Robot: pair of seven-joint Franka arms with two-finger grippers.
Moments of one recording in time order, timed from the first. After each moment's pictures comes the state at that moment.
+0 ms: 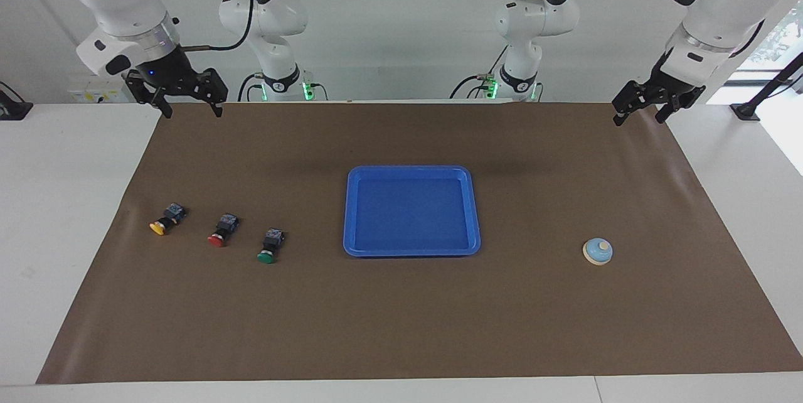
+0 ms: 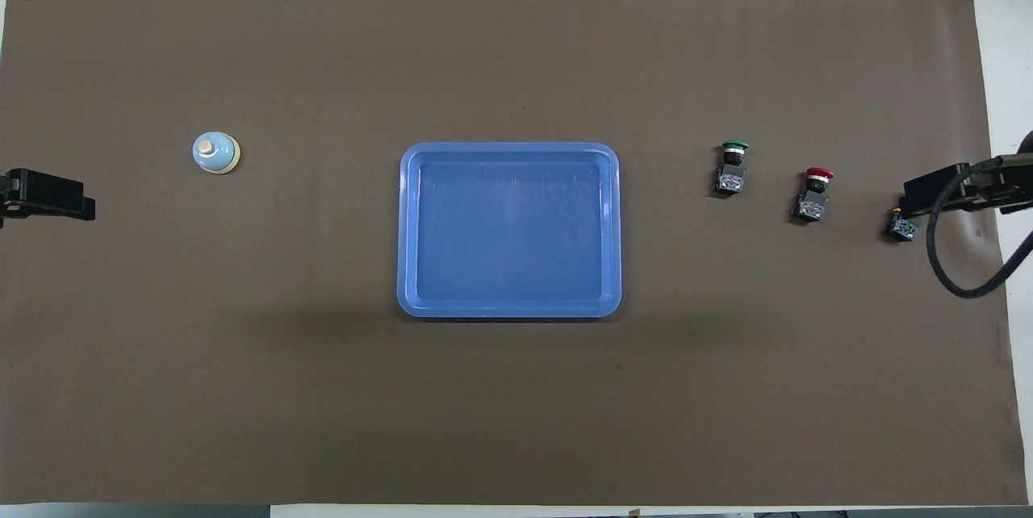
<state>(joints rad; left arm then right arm) 0.04 -0.08 -0.02 -1.71 -0.02 1.61 0.02 -0.05 -0.03 0.05 -1.59 -0.03 1.49 -0.03</state>
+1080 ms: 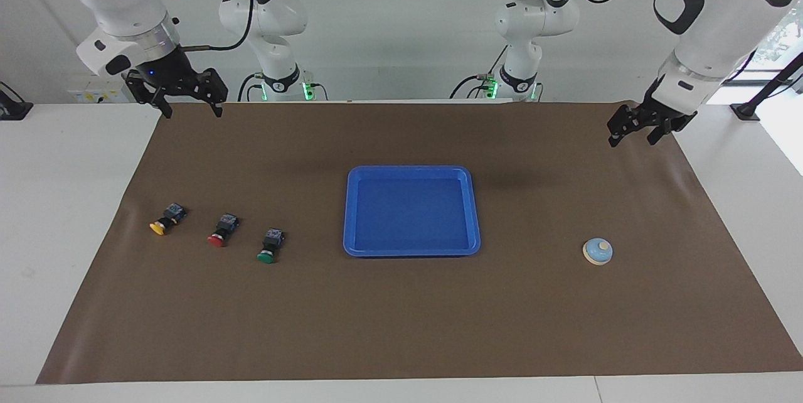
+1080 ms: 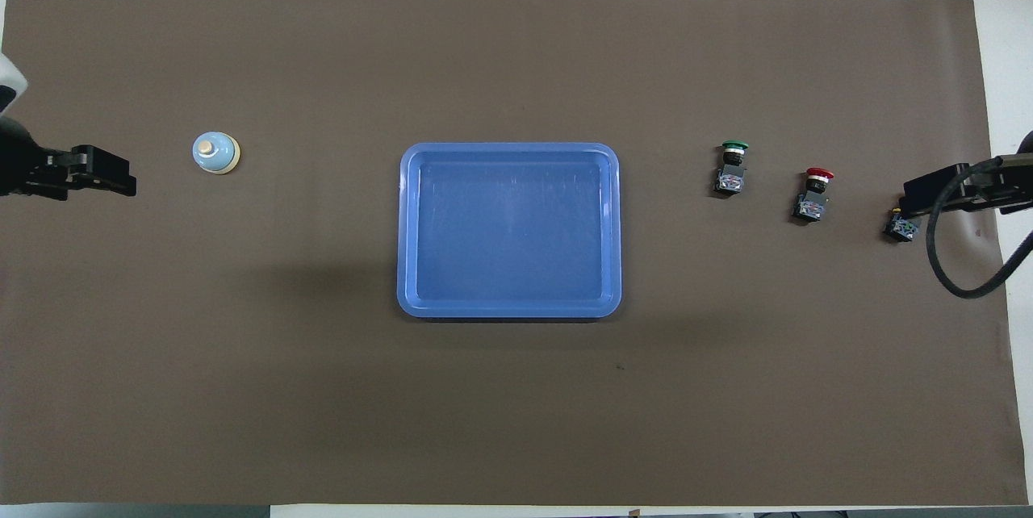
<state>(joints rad) 0.02 0.06 -0.03 -1.71 -0.02 1.74 0.02 -0.05 -0.03 0.05 -1.59 -0.03 1.49 -0.03</state>
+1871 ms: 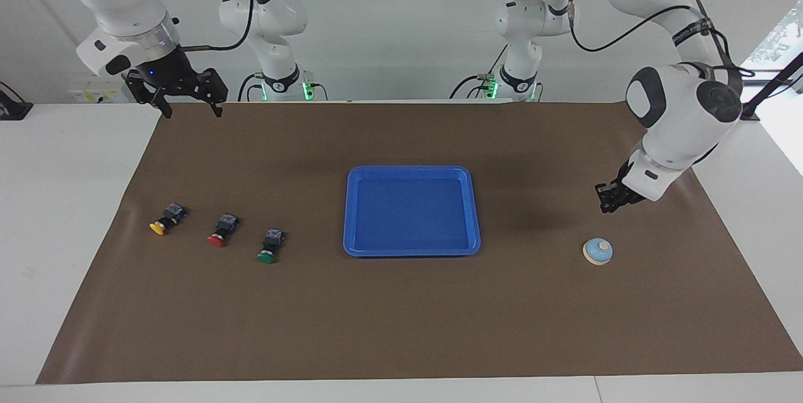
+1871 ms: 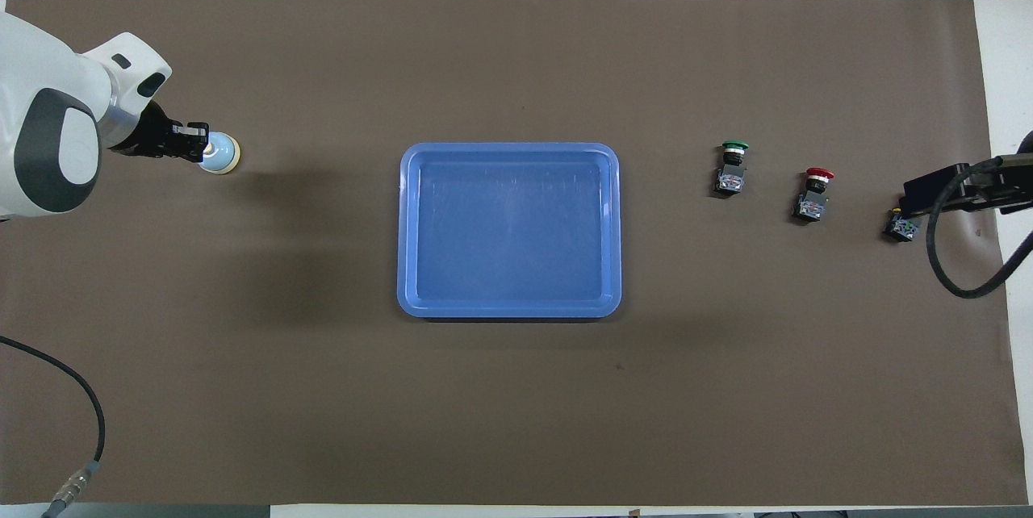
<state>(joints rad) 0.01 0.36 -0.02 -1.71 -0.02 2.07 0.00 -0.05 -0.03 0.05 -1.59 -0.03 1.49 -0.03</state>
